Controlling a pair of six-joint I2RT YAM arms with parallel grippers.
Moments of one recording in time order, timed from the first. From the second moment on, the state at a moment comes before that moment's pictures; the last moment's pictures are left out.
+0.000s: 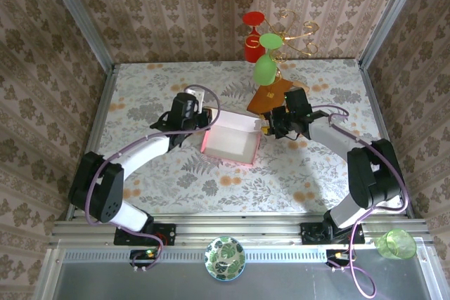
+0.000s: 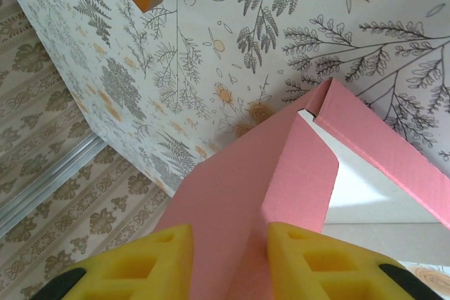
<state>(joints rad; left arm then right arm) -0.55 1.49 0.91 -0.01 0.06 -0.31 0.30 1.59 1.00 -0.24 -0.43 1.67</state>
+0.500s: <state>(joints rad) -0.57 1.42 0.60 0.37 0.00 -0.33 0.32 1.64 0.95 -0.11 -0.43 1.66</state>
